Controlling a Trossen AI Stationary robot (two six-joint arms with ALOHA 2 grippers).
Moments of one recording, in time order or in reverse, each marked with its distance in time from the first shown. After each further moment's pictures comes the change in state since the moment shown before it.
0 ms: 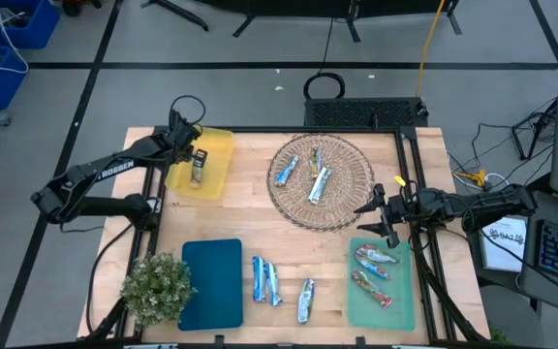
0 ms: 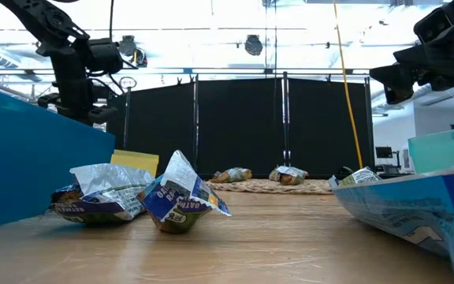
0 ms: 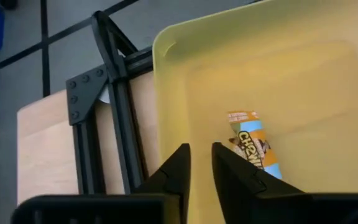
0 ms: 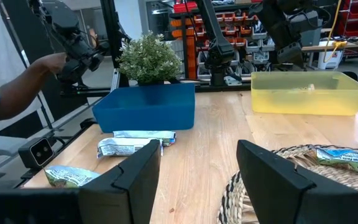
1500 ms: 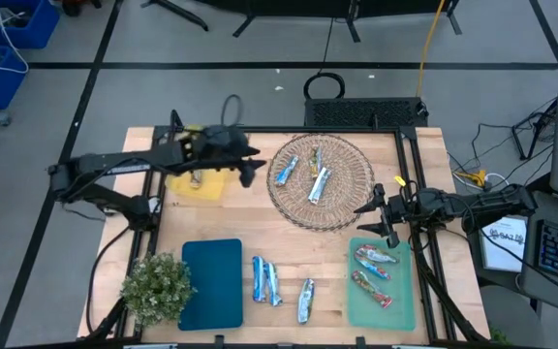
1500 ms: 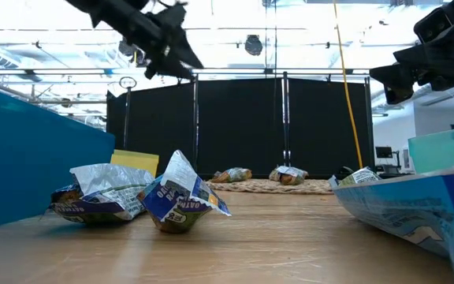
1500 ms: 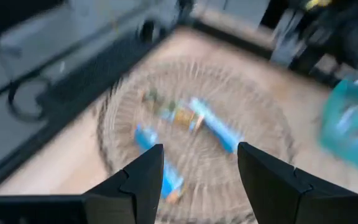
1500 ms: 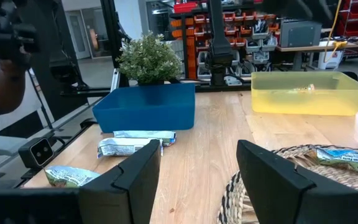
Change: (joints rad) left arm -0.474 0.188 0.307 0.446 0.461 0.097; right arm 0.000 0.000 0.000 0.000 0.000 0.000
